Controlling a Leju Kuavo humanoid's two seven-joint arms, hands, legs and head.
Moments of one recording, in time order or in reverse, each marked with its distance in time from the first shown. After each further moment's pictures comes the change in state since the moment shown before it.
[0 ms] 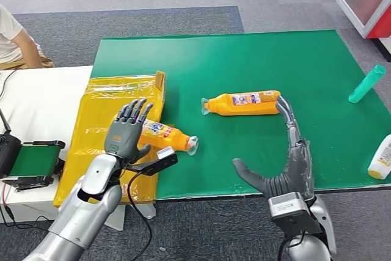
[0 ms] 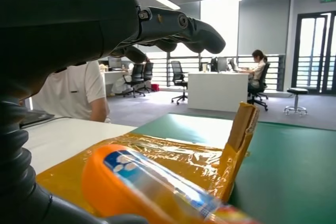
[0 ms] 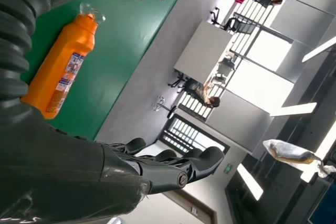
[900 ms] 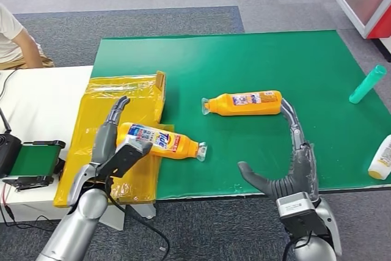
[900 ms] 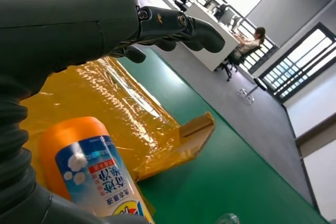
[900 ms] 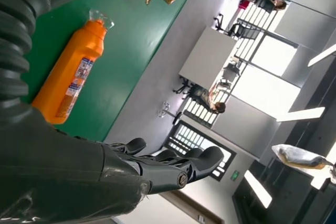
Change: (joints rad) left arm 0.150 -0.040 0.143 -0.205 0.668 -0.023 -0.263; right arm 0.024 -0.008 -0.037 -0.001 -0.044 0.035 -0.013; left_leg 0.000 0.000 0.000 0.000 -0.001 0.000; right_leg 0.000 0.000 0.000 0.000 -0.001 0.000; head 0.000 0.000
